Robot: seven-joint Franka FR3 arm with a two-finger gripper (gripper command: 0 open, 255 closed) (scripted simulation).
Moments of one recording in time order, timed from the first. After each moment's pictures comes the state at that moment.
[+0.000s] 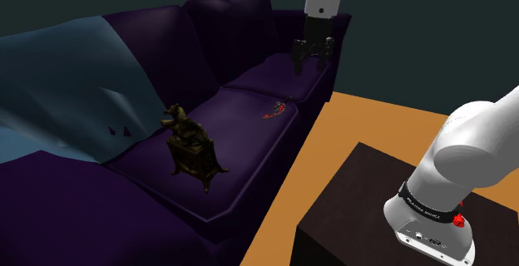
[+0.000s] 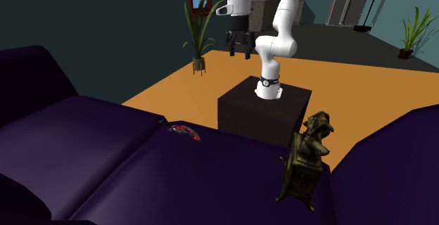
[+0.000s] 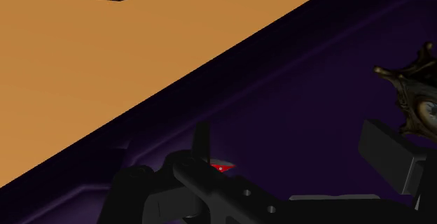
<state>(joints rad) -0.07 -0.46 0.00 -2.30 0.09 1.85 0.18</state>
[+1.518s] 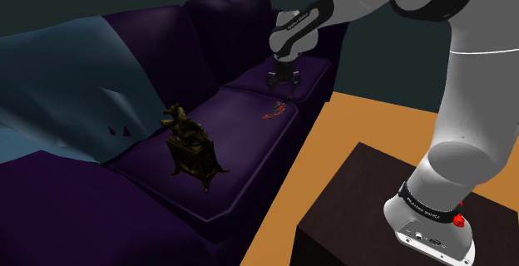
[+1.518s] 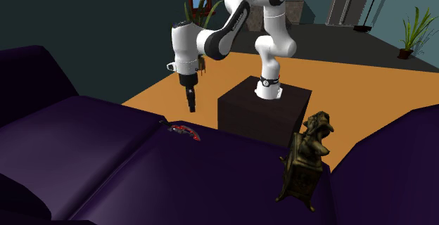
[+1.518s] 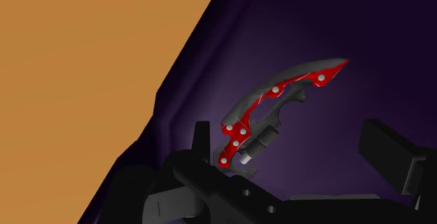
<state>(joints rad) -0.17 0.33 -0.06 -1.91 0.06 2.23 0.48</state>
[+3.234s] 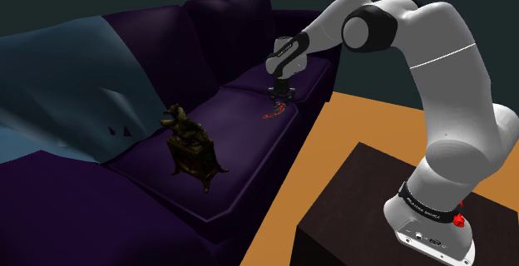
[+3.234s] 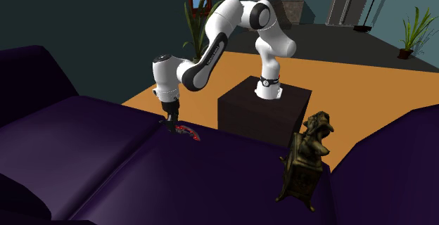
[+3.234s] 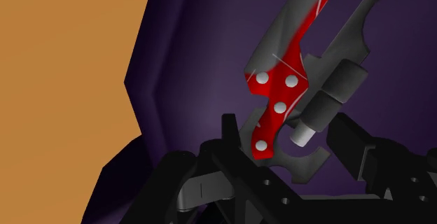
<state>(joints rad) -0.22 0.72 -0.10 -1.61 0.09 2.31 0.57</state>
